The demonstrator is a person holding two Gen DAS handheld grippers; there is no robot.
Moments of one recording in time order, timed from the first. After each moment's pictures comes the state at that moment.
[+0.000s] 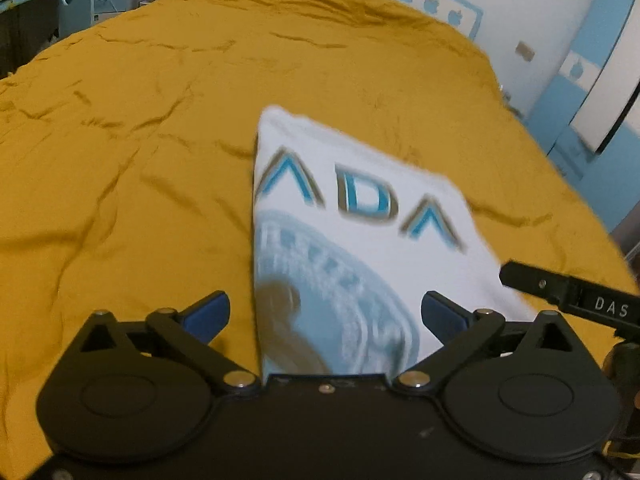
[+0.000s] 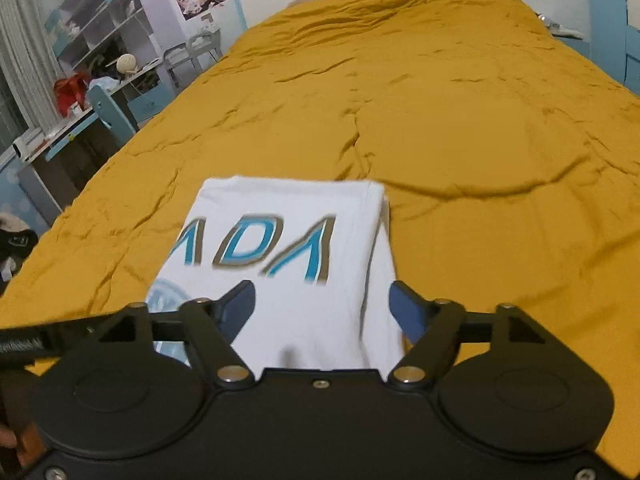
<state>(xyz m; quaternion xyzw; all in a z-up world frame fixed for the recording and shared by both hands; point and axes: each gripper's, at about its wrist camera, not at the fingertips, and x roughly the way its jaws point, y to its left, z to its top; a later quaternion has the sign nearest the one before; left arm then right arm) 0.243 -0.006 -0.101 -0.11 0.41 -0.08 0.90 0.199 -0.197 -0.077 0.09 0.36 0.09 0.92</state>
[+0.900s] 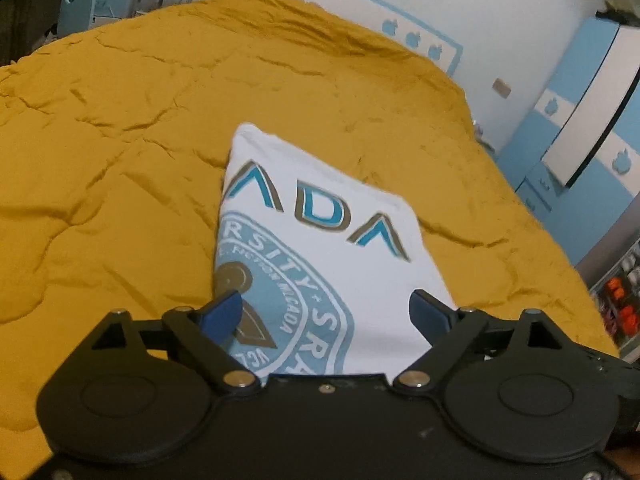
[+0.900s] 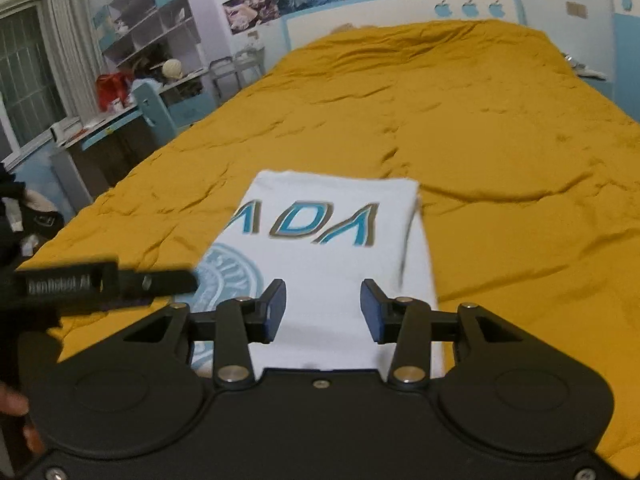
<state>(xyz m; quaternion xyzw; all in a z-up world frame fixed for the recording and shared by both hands) 0.208 -0.008 -0.092 -0.17 0.37 -0.11 0.91 0.142 -0.182 -0.074 0.07 0.32 0.13 0.93</state>
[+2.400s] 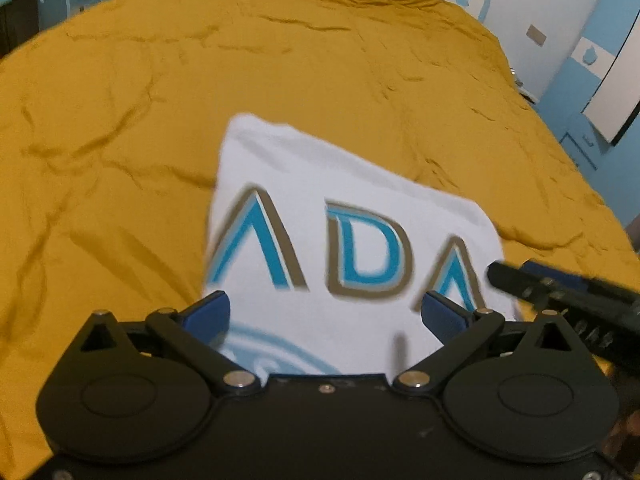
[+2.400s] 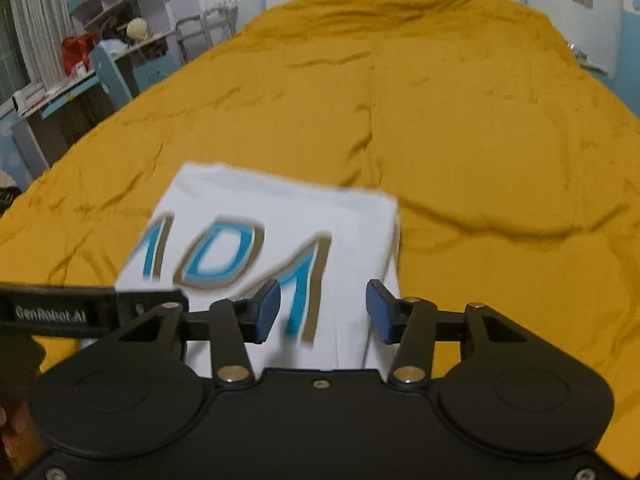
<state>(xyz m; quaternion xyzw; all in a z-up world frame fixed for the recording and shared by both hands) 0.352 -0.021 -0.125 -0.10 0.43 -0.07 0.89 0.290 -0.188 -0.087 0.03 0.35 0.10 0.93</state>
